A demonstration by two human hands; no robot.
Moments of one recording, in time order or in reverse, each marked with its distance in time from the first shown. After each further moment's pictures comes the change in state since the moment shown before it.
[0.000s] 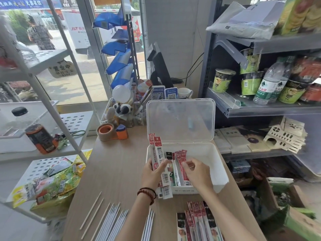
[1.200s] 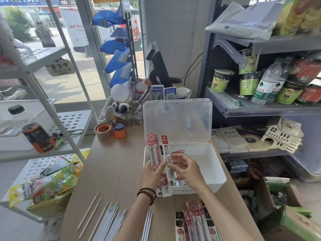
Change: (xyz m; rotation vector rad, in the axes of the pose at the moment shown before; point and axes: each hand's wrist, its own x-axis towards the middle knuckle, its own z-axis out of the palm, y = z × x) left_hand 0.001 -0.008 0.002 0.136 0.087 0.044; right_hand -0.011 -0.029 -0.005 0.548 -0.290 0.057
